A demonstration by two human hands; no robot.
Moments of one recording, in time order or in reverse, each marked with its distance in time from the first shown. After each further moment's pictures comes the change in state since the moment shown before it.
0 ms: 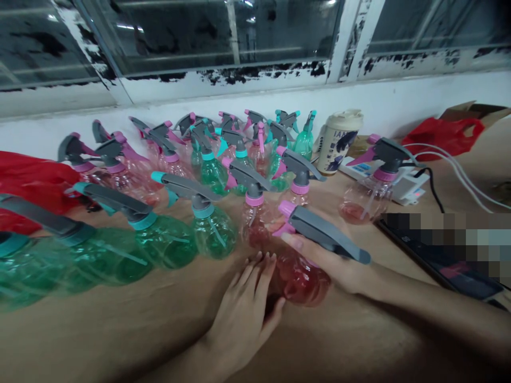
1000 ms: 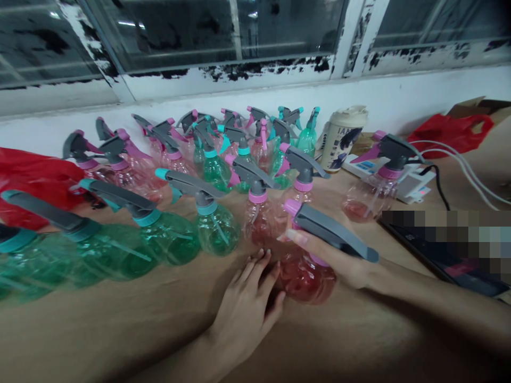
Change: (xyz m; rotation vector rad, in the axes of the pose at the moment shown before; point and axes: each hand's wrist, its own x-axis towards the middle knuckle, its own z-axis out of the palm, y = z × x) left_hand 0.001 0.000 -0.004 -0.025 -0.032 -0.003; right_hand -0.004 0.004 -0.003 0.015 -0.100 0.074
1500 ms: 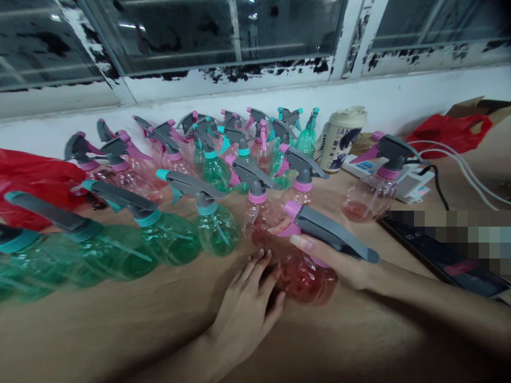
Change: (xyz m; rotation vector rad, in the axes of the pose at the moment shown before) left_hand 0.001 0.000 -0.002 -0.012 -0.016 -0.003; right_hand 0.002 -0.013 -0.001 0.080 -0.020 0.016
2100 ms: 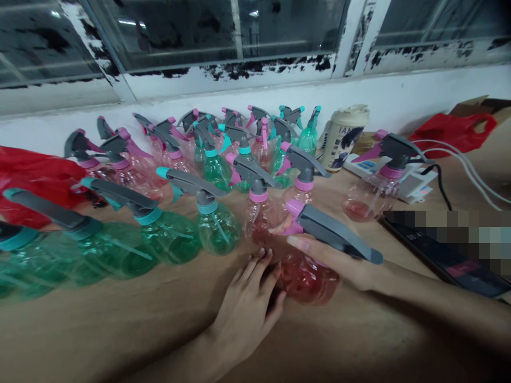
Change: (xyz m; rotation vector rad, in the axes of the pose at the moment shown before) left_hand -0.001 0.000 0.001 0.019 -0.013 0.010; right_hand -0.002 0.002 0.001 0.055 -0.052 0.044
